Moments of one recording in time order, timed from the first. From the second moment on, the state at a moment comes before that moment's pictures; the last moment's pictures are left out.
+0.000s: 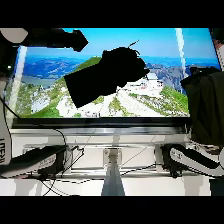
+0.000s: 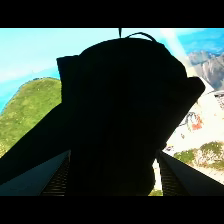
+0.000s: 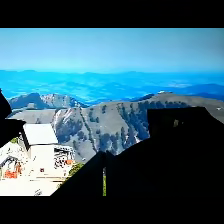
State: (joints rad) left arm -0.27 -1.29 1.61 1.20 -1.08 -1.41; right arm -0.14 -1.22 1.76 -1.63 1.34 1.45
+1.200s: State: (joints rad) left arm -0.26 -1.29 1.61 1.14 -1.09 -1.51; right arm -0.01 -1.26 1.70 -1.19 1.37 1.27
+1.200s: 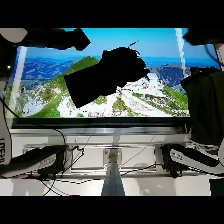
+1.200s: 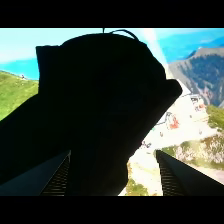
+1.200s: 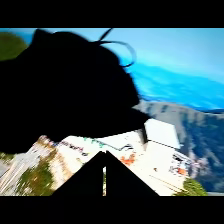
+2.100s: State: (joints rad) left arm 0.14 -1.10 1.60 1.31 -1.19 -1.49; right arm 0.82 -1.66 1.37 -1.36 0.84 0.82
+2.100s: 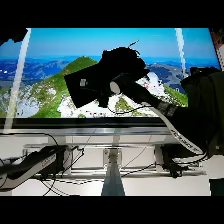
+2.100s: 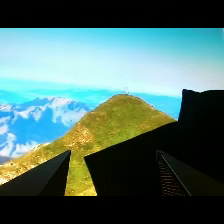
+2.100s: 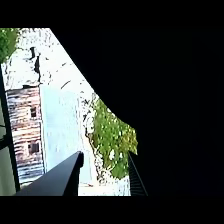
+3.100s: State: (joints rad) left arm 0.17 -1.16 1.60 1.31 -1.20 -1.49; right arm 0.76 -1.79 1.37 -1.44 0.54 0.79
